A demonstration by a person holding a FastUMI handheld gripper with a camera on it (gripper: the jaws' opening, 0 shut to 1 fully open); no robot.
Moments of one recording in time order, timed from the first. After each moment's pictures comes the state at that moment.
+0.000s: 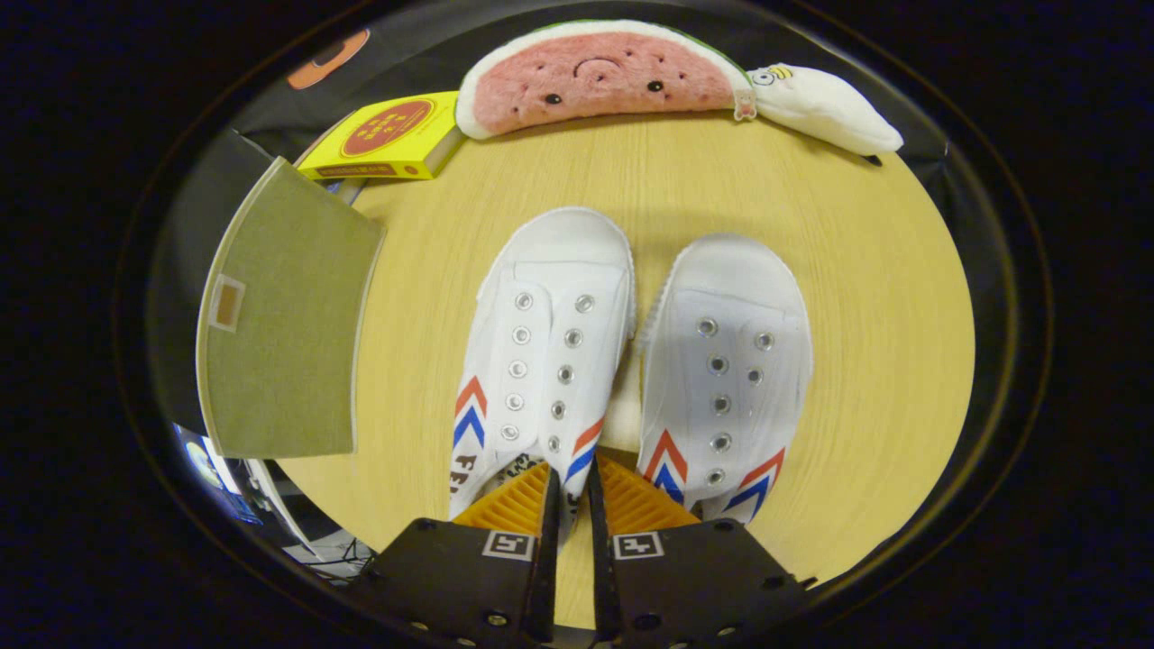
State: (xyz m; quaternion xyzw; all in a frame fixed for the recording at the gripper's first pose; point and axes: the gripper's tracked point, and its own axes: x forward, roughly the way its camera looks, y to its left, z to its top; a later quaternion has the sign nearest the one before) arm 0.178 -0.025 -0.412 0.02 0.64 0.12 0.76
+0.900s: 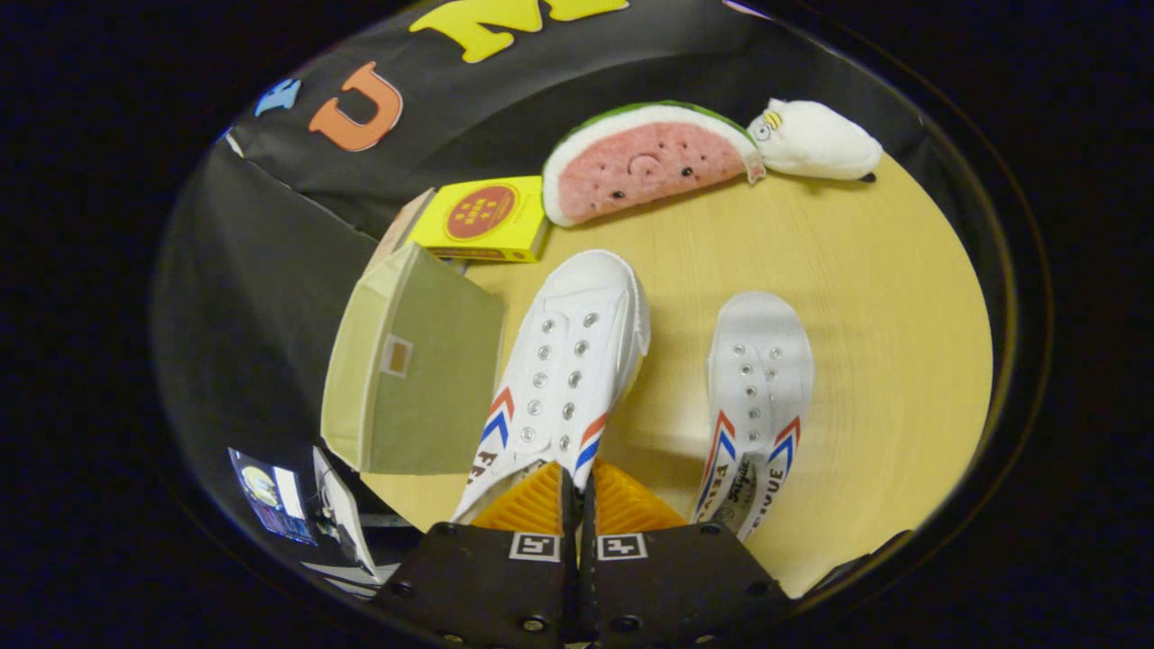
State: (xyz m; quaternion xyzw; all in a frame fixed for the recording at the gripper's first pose) arm 0.152 0.015 -0.290 0.15 0.54 0.21 0.80
